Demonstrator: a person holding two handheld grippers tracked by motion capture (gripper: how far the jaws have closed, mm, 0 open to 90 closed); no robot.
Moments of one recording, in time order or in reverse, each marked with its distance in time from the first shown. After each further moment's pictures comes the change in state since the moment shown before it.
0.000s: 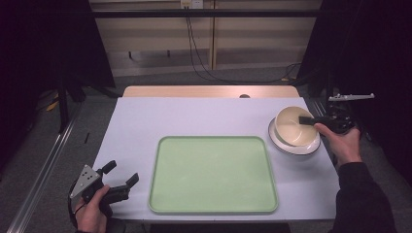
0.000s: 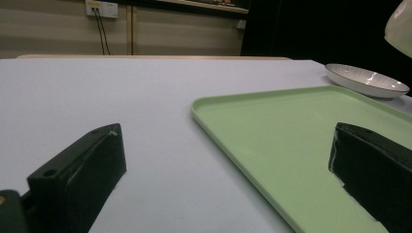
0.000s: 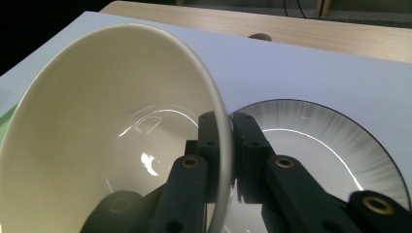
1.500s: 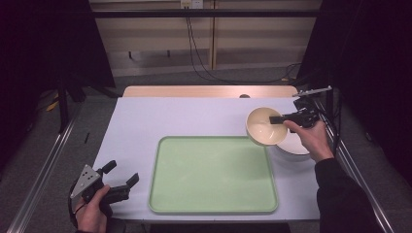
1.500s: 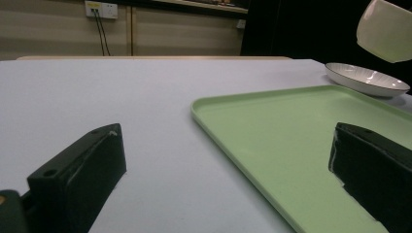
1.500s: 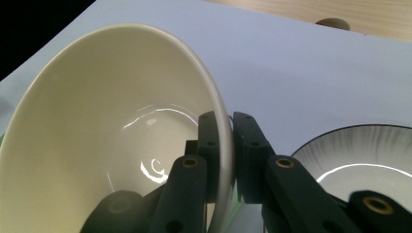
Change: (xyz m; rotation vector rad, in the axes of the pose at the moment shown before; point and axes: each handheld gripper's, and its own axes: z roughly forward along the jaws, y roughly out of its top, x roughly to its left) left arm 0.000 0.000 0.001 -0.001 0.007 0.009; right arm 0.045 0.024 0.065 0.119 0.096 -0.024
